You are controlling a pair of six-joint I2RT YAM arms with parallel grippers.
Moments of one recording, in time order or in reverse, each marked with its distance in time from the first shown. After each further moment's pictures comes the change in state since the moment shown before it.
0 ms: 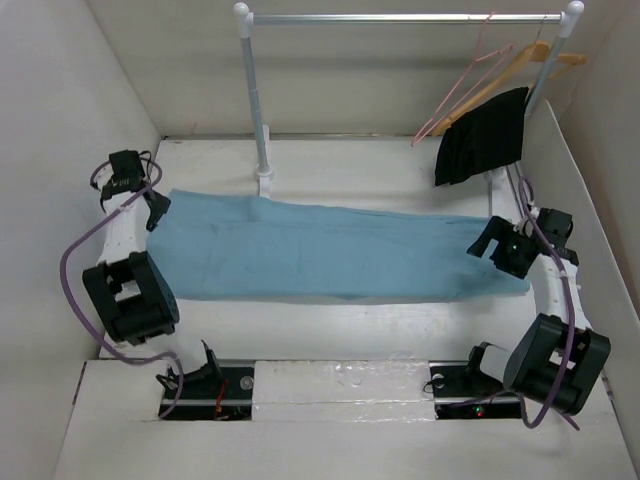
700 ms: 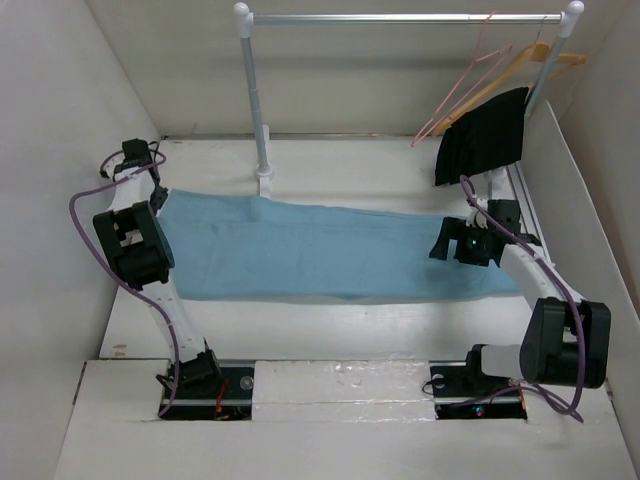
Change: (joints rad) left arm -0.011 0.519 0.397 0.030 -0.145 0.010; right arm 0.342 0.115 0.002 0.094 0.012 -0.037
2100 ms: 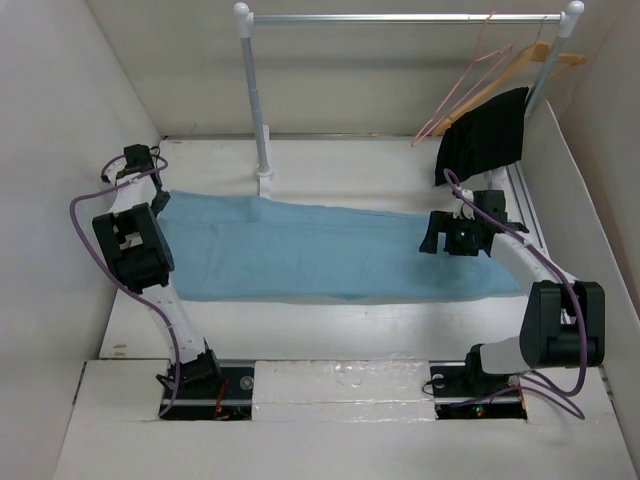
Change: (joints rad) left arm 0.000 -0.035 -0.092 0.074 -0.005 -0.008; right arm 0.094 0.097 0.074 0.031 0.014 -0.012
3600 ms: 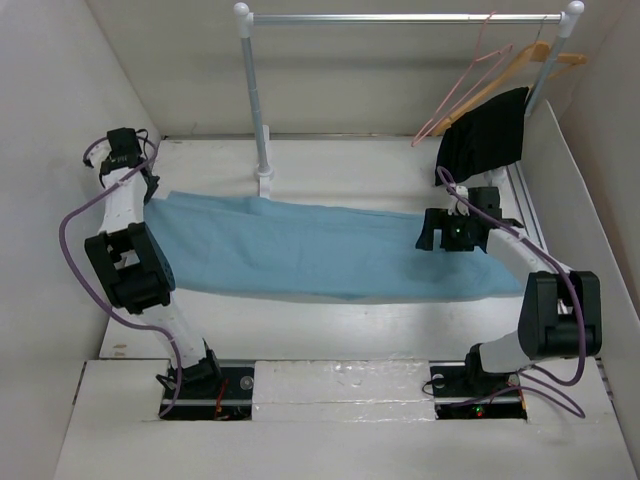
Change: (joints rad) left arm 0.000 -0.206 -0.011 -0.083 0.017 -0.004; right arm 0.026 0.050 0.025 0.042 -0.001 -0.017
